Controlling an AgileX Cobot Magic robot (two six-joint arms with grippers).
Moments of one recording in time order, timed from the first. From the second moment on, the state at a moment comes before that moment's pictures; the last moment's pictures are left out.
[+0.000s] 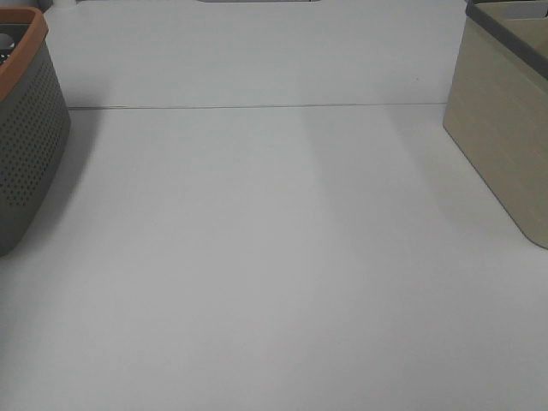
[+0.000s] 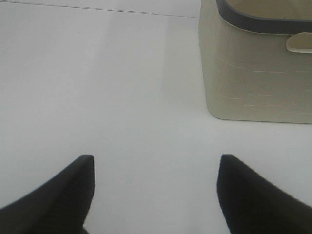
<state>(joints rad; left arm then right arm) 0.22 1.83 -1.35 0.30 0.03 -1.28 0.10 0.00 -0.50 -0.01 1.05 -0.03</state>
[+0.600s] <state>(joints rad) 0.22 1.49 -1.35 0.31 -0.24 -1.13 0.10 0.00 -0.50 -0.01 1.05 -0.03</state>
